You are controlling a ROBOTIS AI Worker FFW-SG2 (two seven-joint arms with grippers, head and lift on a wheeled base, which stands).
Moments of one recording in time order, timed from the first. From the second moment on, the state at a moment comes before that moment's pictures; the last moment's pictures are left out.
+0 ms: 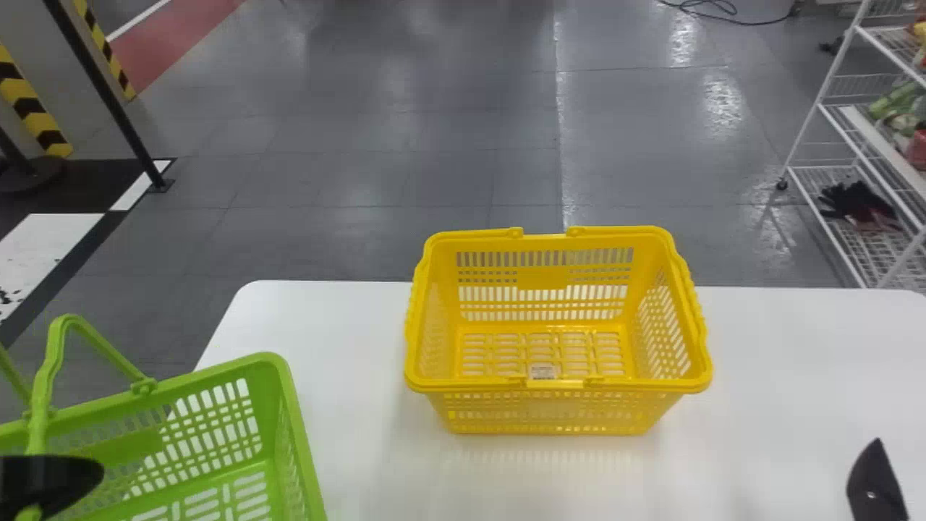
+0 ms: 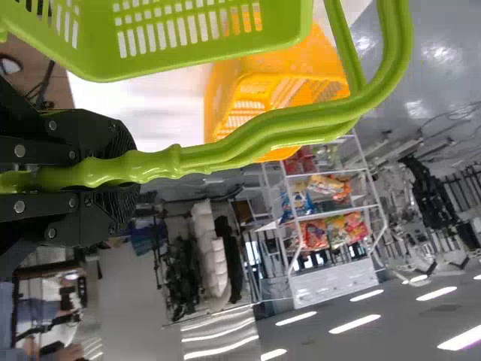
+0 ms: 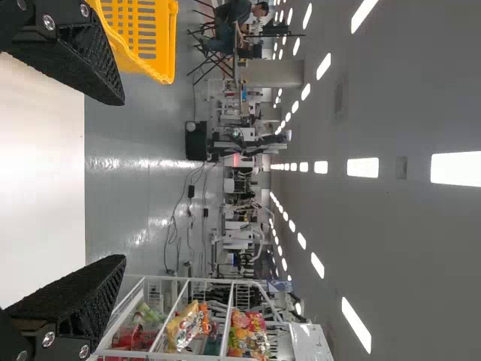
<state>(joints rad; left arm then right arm) 0.79 0.67 1.07 -1.97 2.21 1.57 -0.09 0.71 -0.13 -0.12 -1.81 -0.17 -0.53 0.06</state>
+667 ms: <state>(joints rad) 0.83 0.48 0.90 -2.33 2.27 1.57 -0.02 0.70 -0.14 -0.16 -1.81 -0.20 -0.55 0.11</state>
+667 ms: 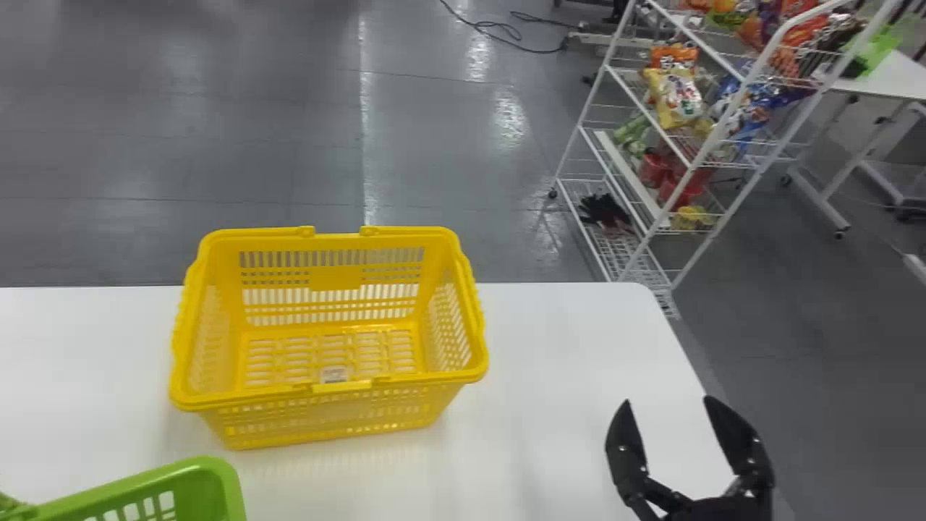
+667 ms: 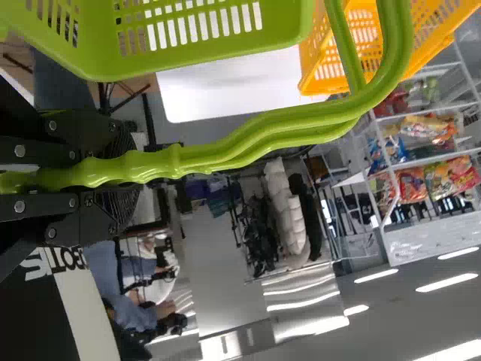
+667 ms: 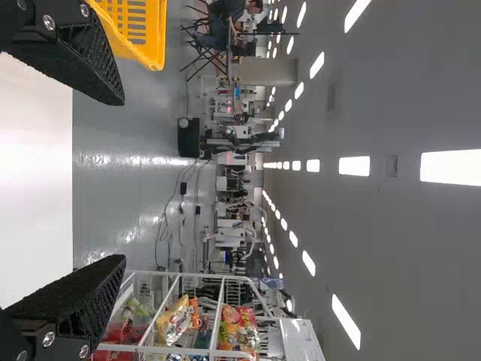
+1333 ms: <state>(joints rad) 0.60 0.42 0.47 -2.39 2.14 1.57 0.06 0.71 -0.13 -0.15 -1.83 -0.19 -0.55 0.13</state>
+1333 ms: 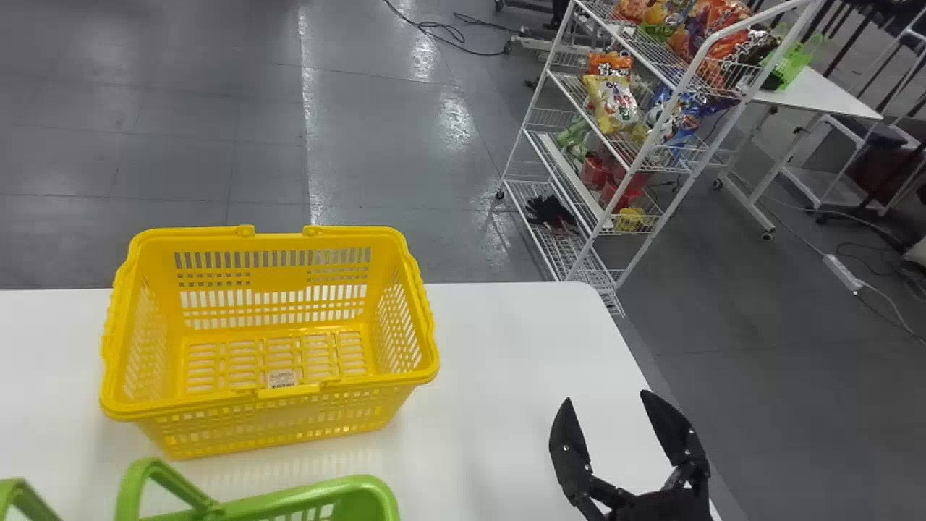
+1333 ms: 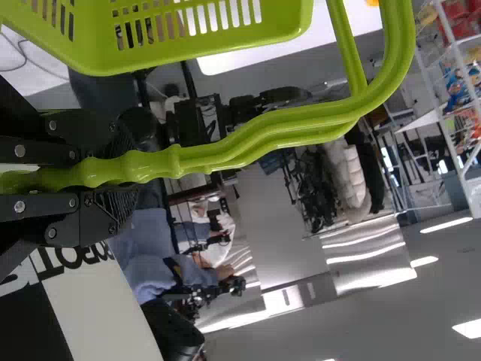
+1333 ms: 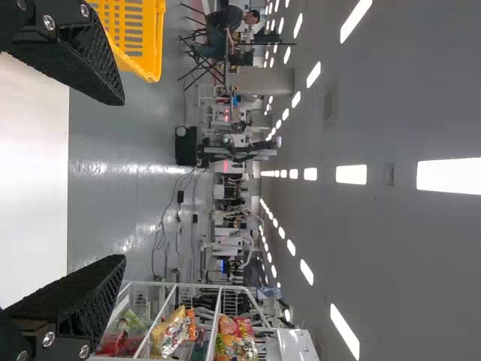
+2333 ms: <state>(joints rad) 0.39 0.39 0.19 -2.28 2.03 1.57 0.12 0.73 -0.14 -0.11 -1.83 -0.16 -0.56 0.14</state>
